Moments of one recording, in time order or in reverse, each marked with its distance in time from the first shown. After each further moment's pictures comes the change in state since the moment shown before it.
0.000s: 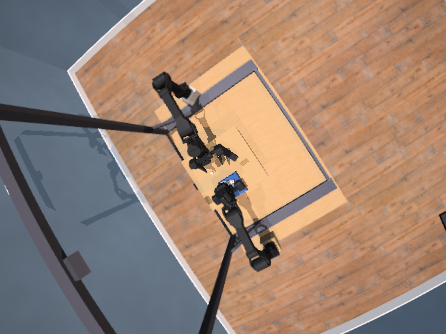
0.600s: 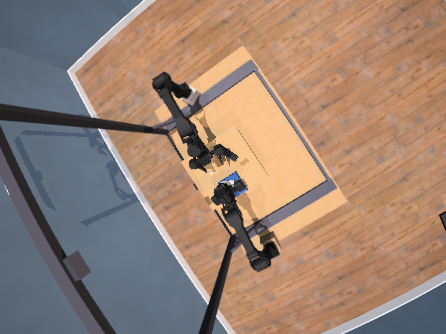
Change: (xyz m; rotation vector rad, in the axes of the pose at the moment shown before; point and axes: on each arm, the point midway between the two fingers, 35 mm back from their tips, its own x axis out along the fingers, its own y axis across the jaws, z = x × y) left arm 0.000 0.000 0.000 0.000 0.000 0.000; right arm -0.010 0.000 0.006 0.000 0.000 0.000
